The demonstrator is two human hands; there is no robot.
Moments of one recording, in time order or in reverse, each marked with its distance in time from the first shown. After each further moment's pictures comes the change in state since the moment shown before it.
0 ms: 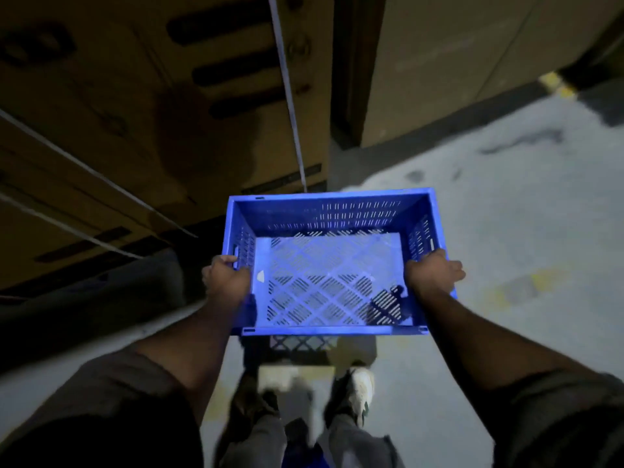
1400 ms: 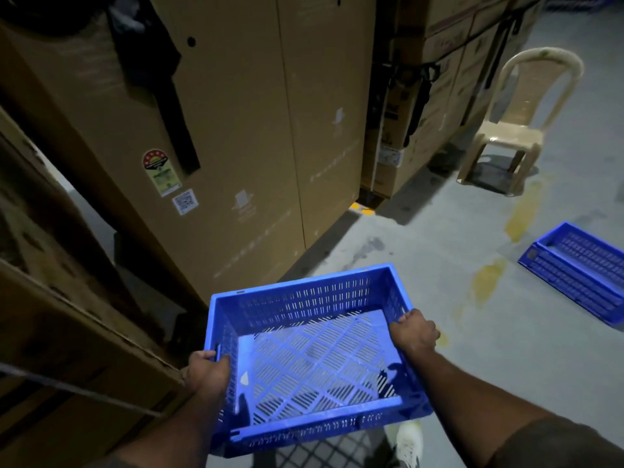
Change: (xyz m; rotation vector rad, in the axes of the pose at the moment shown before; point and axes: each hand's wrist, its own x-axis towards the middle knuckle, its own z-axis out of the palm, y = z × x) left_hand -0.130 0.417 0.218 -0.041 -0.164 0.273; right_hand 0.297 0.044 -0.329 0.361 0.105 0.213
